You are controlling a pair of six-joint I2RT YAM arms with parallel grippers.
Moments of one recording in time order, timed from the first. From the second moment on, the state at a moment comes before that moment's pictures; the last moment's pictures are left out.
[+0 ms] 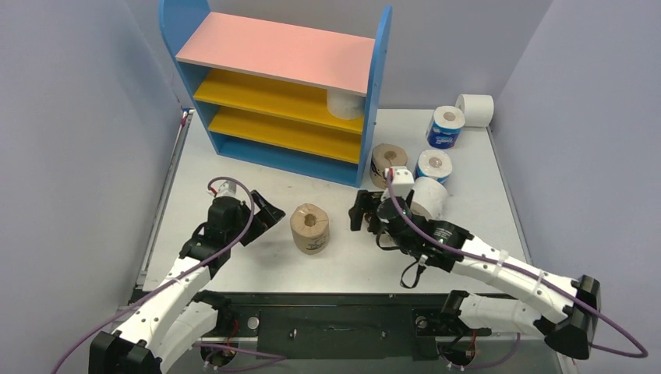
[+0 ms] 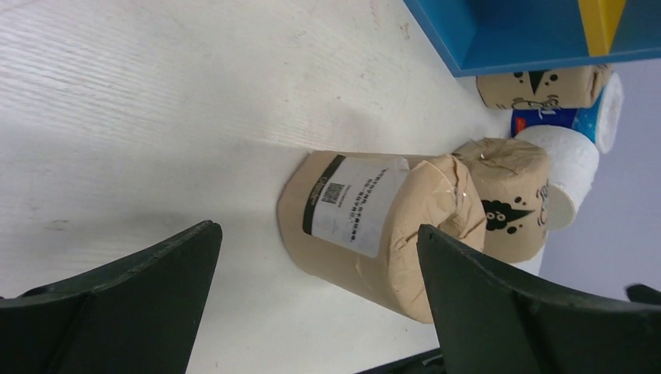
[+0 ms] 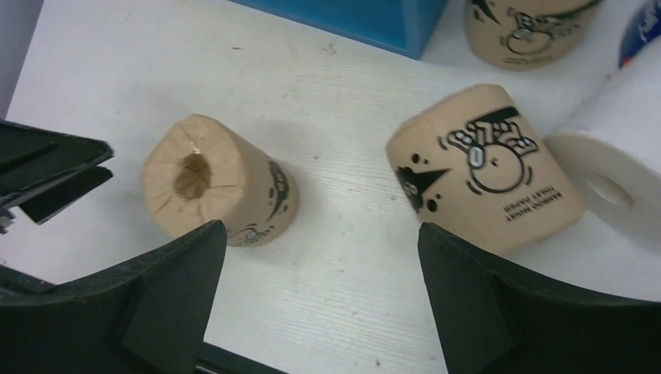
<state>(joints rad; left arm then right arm) -0.34 0.81 0.48 -0.30 0.03 -0.92 1.01 1.08 0.95 -0.47 0.51 0.64</state>
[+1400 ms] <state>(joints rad) -0.63 1.20 0.84 -0.44 -0.10 -0.67 0.93 0.64 0.57 -0.43 0.57 0.70</state>
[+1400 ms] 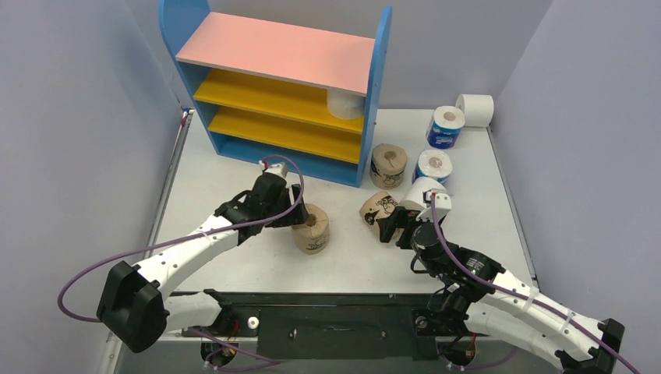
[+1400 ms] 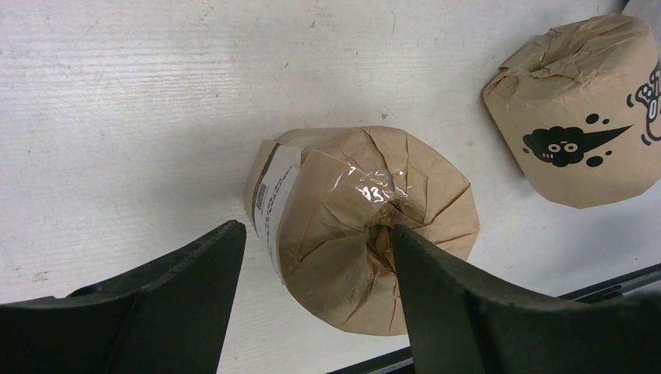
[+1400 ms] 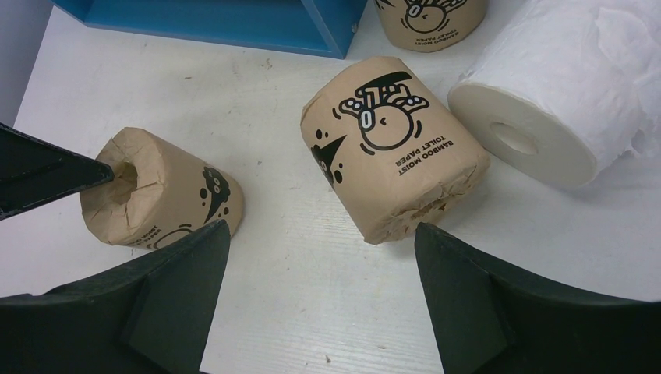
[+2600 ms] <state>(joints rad) -0.66 1.28 0.82 -0.40 -0.08 -0.67 0.93 0.62 0.54 -0.44 0.61 0.72</state>
